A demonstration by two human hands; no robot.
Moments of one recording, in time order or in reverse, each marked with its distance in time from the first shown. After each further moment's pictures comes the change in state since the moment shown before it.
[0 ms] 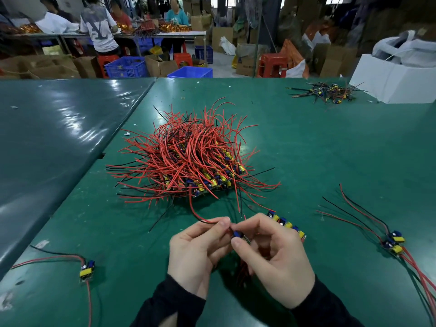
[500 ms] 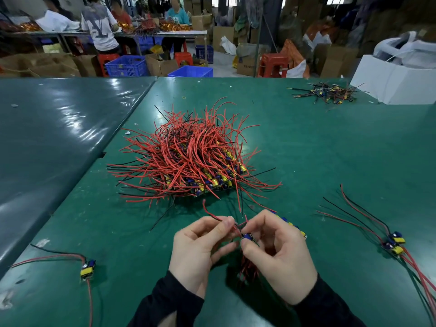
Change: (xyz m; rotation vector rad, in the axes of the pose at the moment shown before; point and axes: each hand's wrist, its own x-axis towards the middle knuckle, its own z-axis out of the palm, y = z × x) left_hand 0.003 0.001 -0.005 0.099 -0.052 0.036; right_hand 0.004 0.002 -0.001 -0.011 0.039 0.080
